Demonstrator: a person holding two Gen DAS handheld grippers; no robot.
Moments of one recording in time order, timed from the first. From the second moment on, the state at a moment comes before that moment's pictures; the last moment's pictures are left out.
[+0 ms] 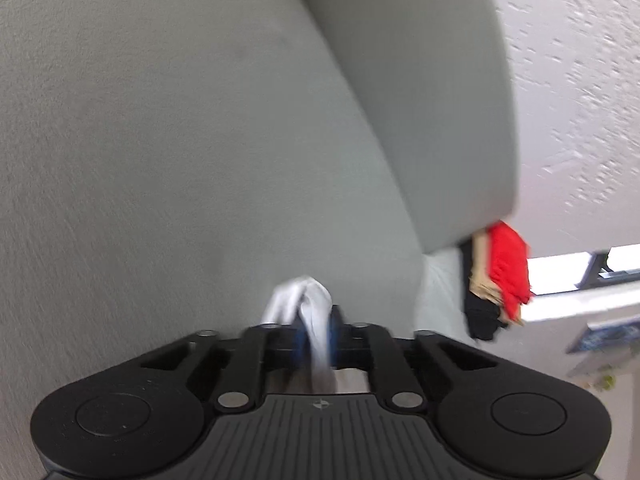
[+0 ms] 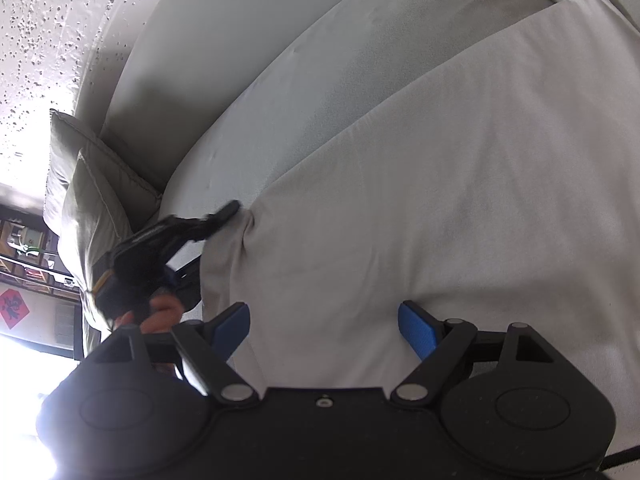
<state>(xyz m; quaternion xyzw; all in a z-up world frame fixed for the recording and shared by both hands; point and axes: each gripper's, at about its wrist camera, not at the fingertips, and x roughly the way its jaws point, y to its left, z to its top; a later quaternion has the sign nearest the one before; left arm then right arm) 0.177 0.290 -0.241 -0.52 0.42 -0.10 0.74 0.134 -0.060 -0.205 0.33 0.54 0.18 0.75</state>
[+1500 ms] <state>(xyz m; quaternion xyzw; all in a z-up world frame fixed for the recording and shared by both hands) -0.013 0.229 -0.140 -0.24 0.52 0.06 0.82 0.033 -0.240 -0.155 0.28 0.40 0.12 0.86</state>
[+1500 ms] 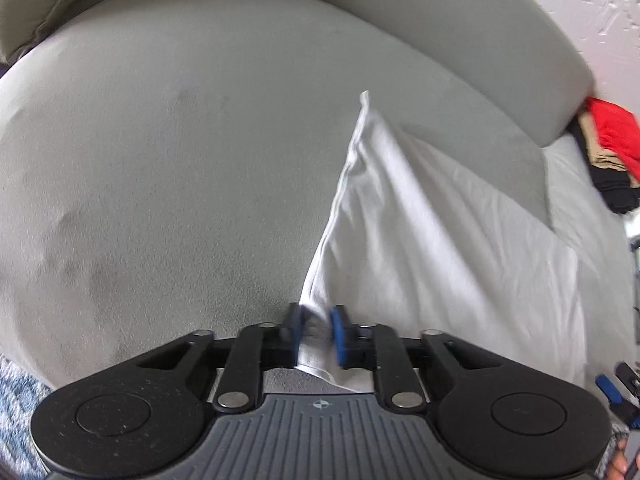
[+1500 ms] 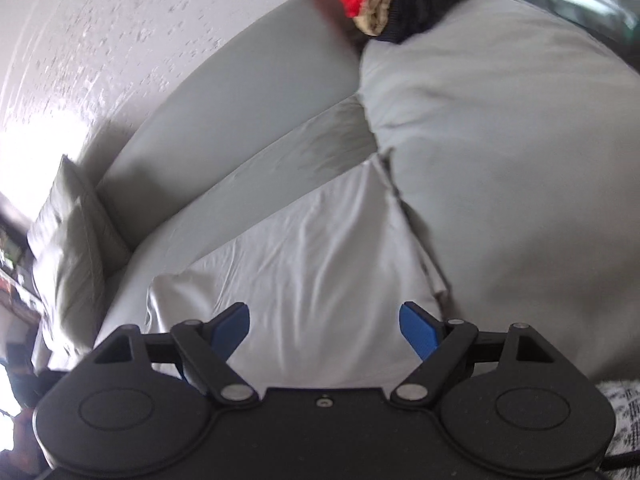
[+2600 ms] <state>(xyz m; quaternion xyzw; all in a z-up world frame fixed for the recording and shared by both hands) 0.079 0.128 -0.158 0.01 0.46 0.20 0.87 0.141 -0.179 -0.205 0.14 0.43 0.14 0.88</state>
